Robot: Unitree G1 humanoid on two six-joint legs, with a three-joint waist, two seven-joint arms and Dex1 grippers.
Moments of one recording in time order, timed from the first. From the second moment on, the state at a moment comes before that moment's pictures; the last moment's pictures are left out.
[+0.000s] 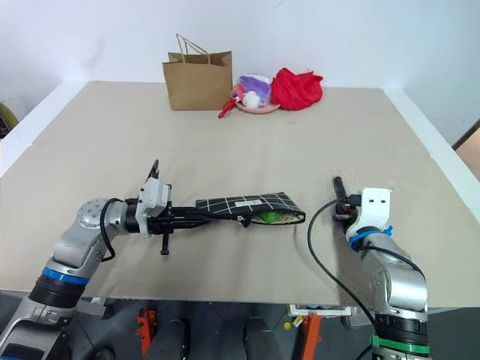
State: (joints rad) left arm -0.42 0.50 -0.14 -0.05 -0.40 0.18 -1.21; right arm -0.16 -0.44 -0.32 -0.12 0.31 0.66 0.16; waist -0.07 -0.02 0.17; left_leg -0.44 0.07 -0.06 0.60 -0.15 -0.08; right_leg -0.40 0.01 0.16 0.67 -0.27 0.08
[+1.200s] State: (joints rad) left arm -0.45 0.49 -0.15 -0.02 -0.40 0.18 -1.23; right arm -0.05 -1.07 -0.25 -0.41 0.80 0.78 1.22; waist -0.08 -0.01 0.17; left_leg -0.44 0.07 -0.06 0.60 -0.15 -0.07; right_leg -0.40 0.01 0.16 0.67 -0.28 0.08
